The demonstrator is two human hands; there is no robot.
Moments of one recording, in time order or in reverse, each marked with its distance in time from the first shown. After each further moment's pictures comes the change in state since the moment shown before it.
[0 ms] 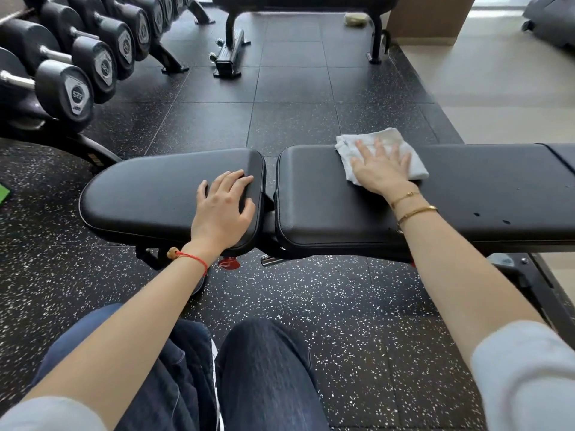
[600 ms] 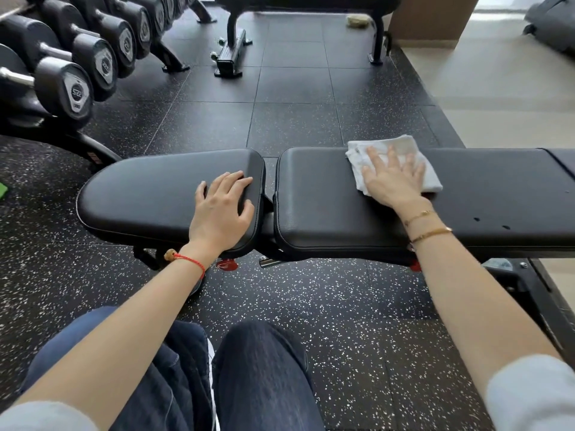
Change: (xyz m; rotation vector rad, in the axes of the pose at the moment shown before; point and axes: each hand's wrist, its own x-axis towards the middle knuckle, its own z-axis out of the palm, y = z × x) left_hand -0.001 0.003 -0.003 -0.006 0.002 -0.008; right_hand -0.014 0.020 0.005 -0.001 0.050 0.036
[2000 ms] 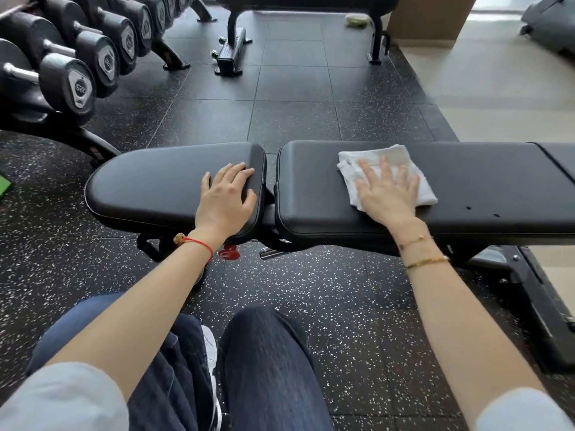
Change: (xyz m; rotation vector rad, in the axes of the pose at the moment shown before) left_hand -0.002 0.003 -0.001 -0.003 -0.009 -0.018; right_hand -0.059 -0.003 0.014 -0.012 0.042 -0.026
